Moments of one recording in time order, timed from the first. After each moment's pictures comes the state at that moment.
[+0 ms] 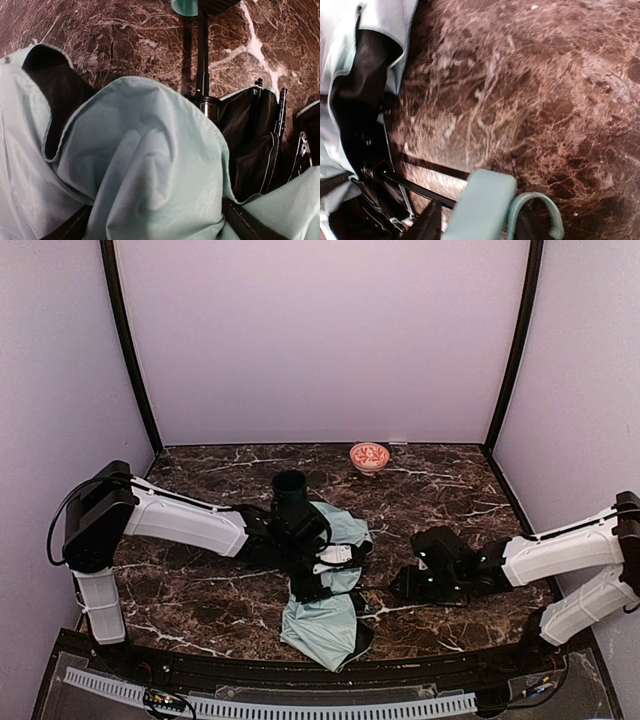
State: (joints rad) left arm -1.03 1.90 1.17 -0.26 0.10 0.47; right arm 0.95 1.34 0.49 -0.12 0.09 0.91
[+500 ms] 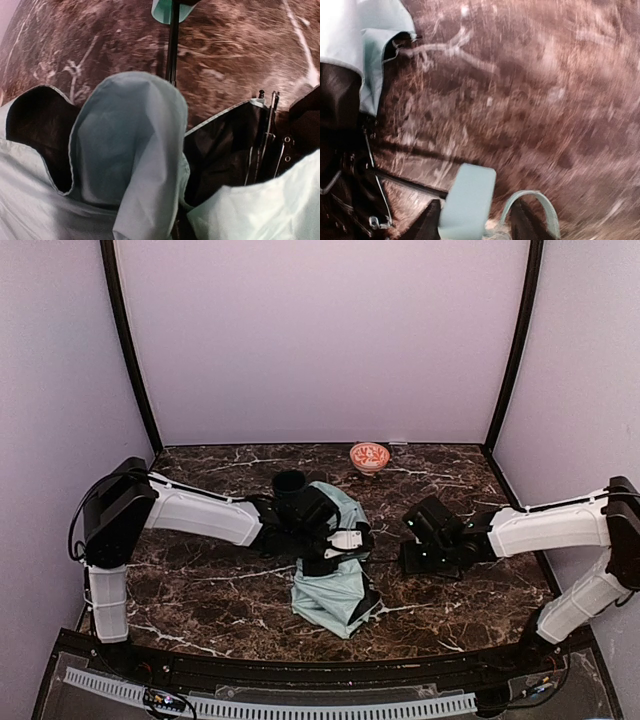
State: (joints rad) left arm -0.99 1.99 1.28 -0.21 0.04 0.58; right arm 0.88 1.45 0.72 -0.33 0.27 0.71
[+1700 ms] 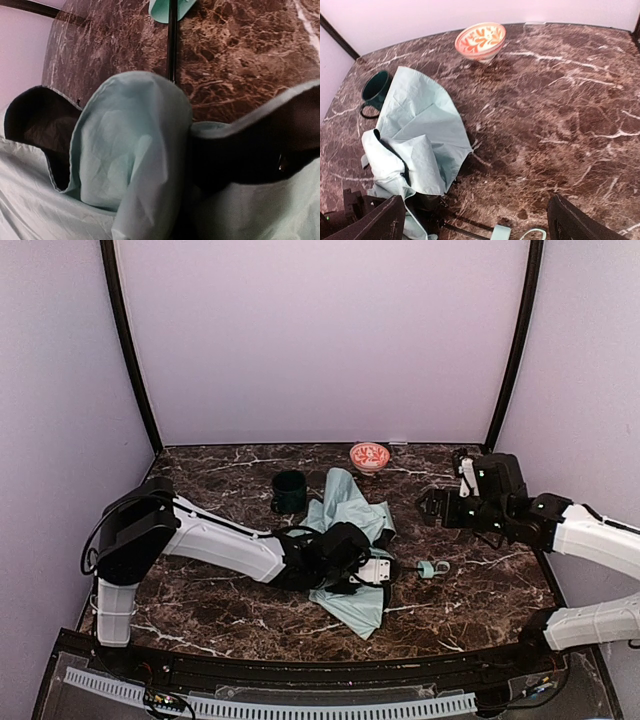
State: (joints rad) left arm -1.17 2.09 1.31 0.03 -0.38 0.77; right arm 0.63 1.03 0.73 -0.29 0.19 0.46
